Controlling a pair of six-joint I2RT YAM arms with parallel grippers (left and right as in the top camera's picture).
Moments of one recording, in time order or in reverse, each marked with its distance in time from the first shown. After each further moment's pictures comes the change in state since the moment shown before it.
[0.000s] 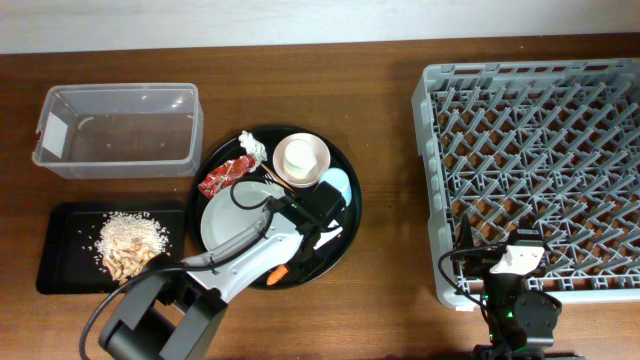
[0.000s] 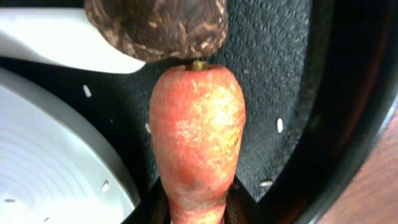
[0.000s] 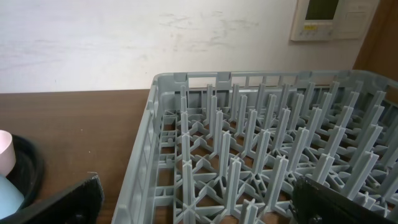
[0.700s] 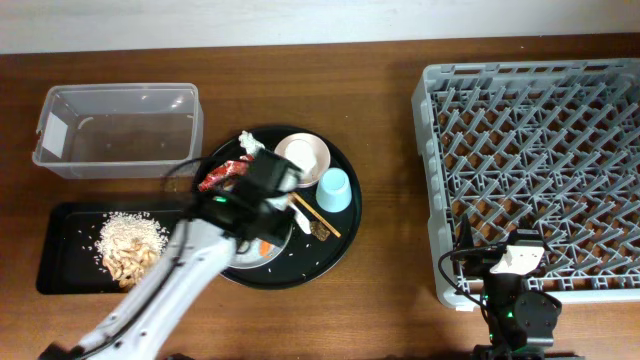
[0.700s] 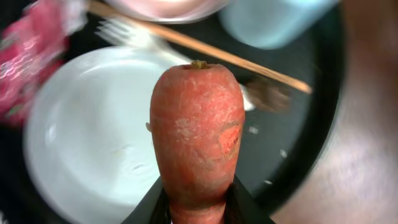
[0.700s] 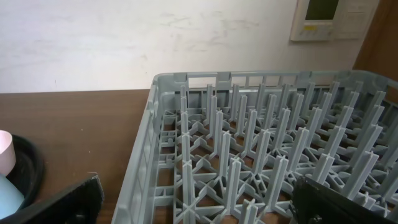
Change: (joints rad) left arm 0.233 -0.327 0.057 -0.043 0.084 -0.213; right arm 0.000 0.000 0.000 0.000 0.000 -0.001
